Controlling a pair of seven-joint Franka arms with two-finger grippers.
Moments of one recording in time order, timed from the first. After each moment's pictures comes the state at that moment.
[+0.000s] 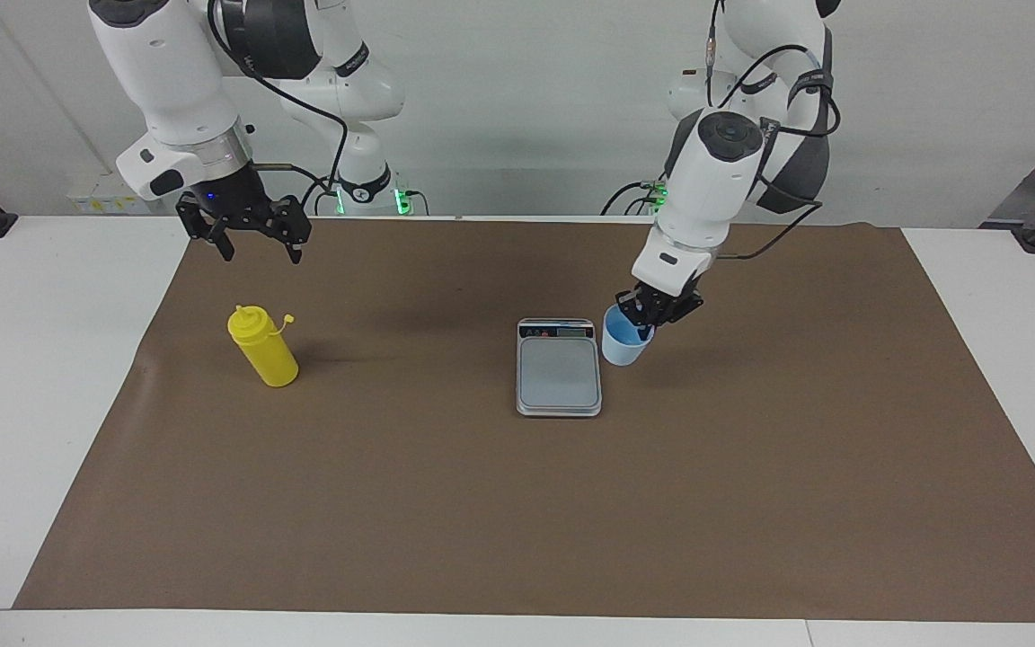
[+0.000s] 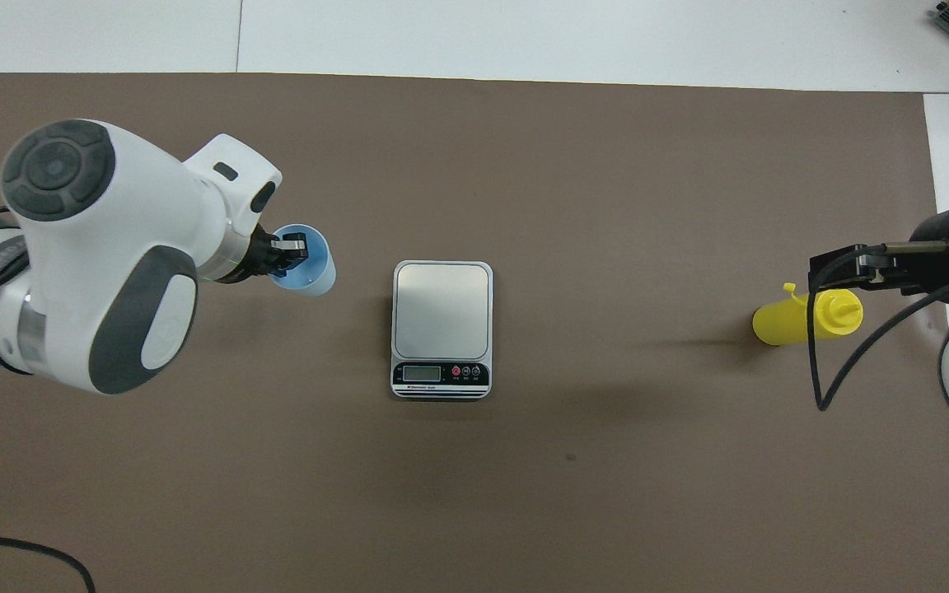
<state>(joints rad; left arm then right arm) -0.39 0.16 -0.12 -1.80 -0.04 2.05 -0.59 0.07 -0.04 -0.04 -1.69 -0.02 1.65 0.08</state>
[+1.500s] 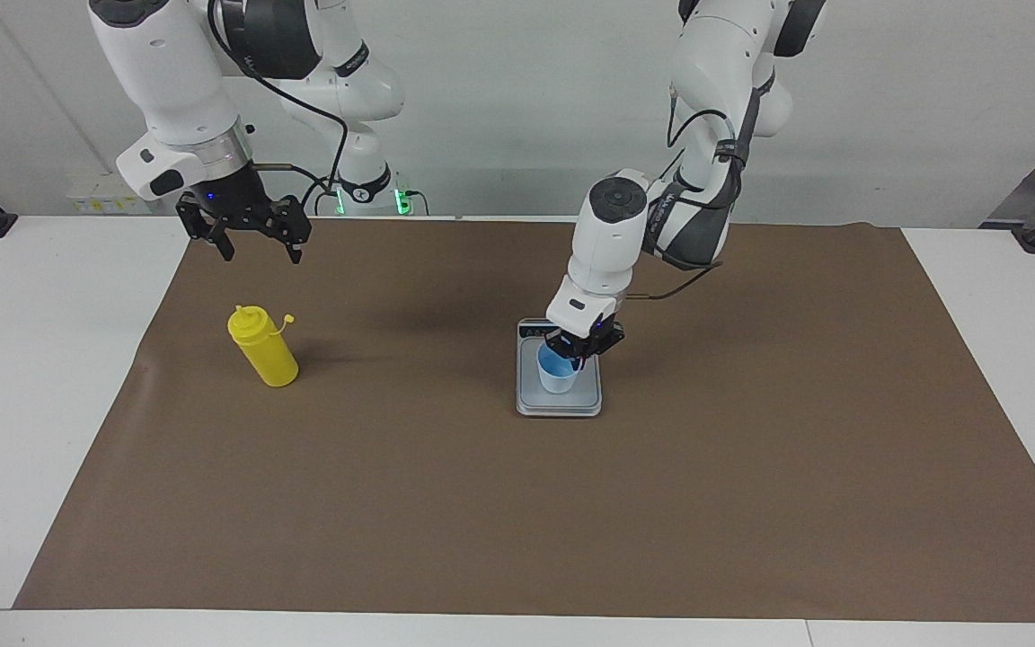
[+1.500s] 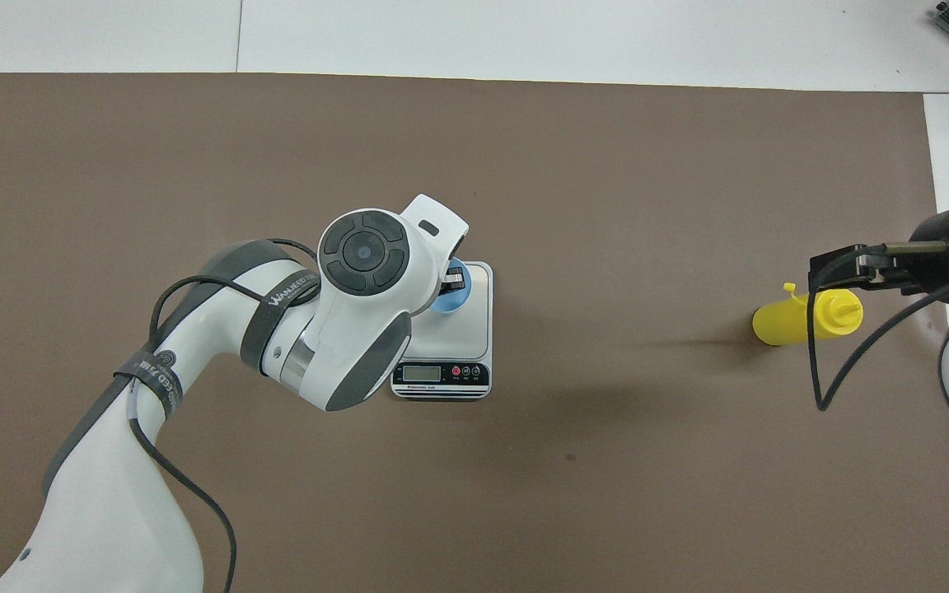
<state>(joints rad) -0.51 0.34 -0.11 -1.76 0.03 2.21 -0.75 0.07 -0.04 -0.04 -1.69 -0.02 1.65 0.08</state>
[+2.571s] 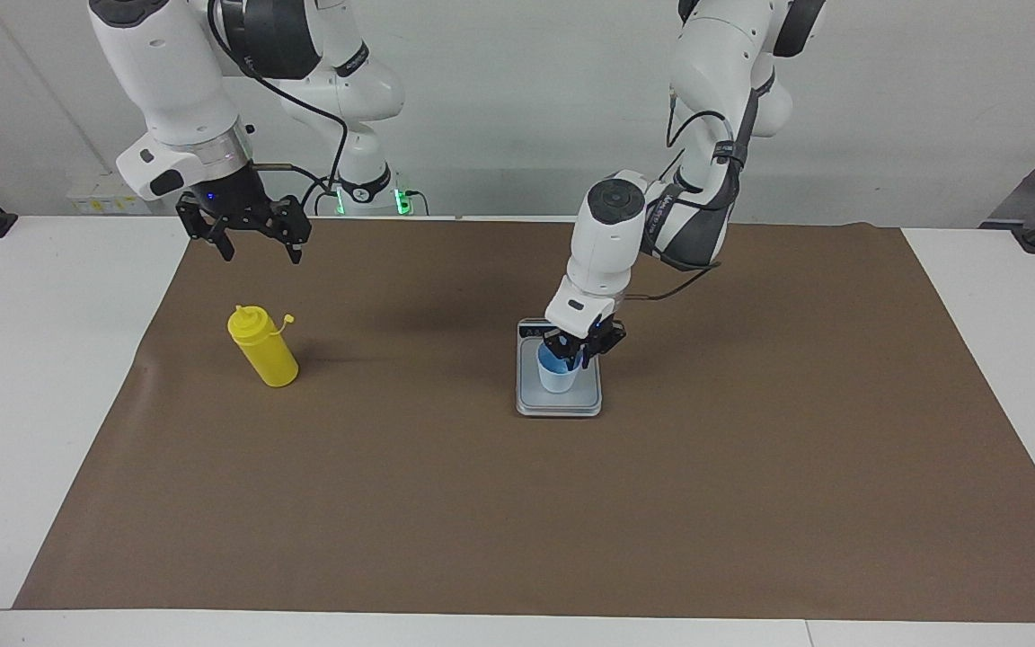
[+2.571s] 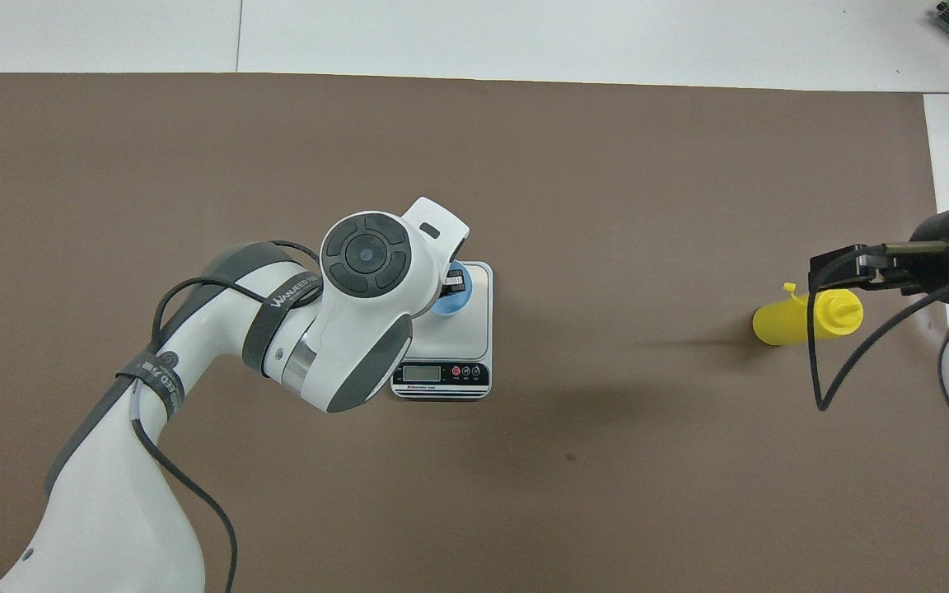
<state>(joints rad) -0.52 0.34 -0.11 -1.77 0.03 2.20 -0.75 0.07 -0.04 -0.04 -1.69 -0.02 1.65 0.08</state>
